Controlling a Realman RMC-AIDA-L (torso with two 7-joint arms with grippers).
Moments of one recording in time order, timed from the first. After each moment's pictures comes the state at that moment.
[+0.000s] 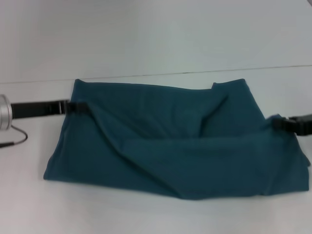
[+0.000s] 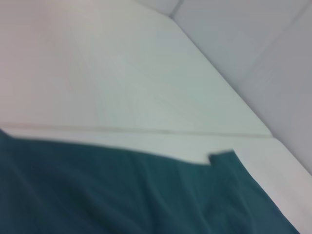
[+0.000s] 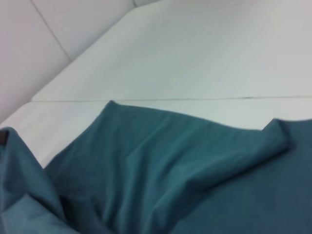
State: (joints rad) left arm -0.78 -2.03 0.42 0.65 2.35 1.33 -2.06; right arm 0.56 1.99 -0.36 -0.80 -2.34 -1.48 1.83
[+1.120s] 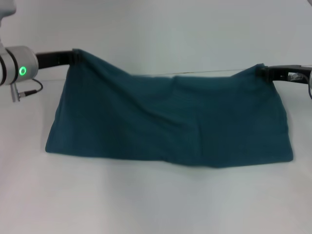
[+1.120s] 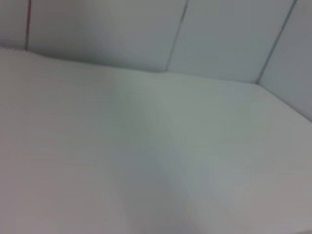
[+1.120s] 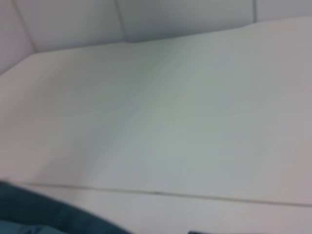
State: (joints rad) left arm -0.94 -2.07 0.54 0.58 2.32 0.76 -2.05; right arm 0.78 1.99 -0.47 -0.55 -2.27 -0.86 1.86
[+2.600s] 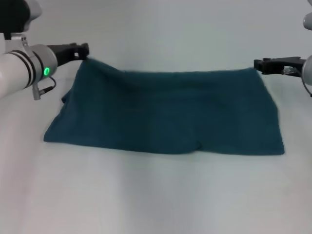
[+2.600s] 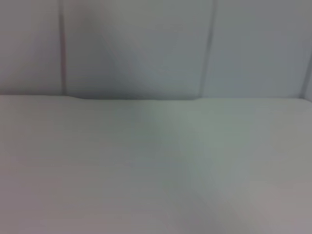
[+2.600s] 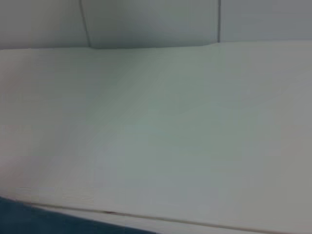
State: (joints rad) left arm -0.98 -2.16 0.59 0.53 2.23 0.42 -1.90; right arm 0.83 1.98 -0.53 -0.46 -2.24 -0.65 1.80
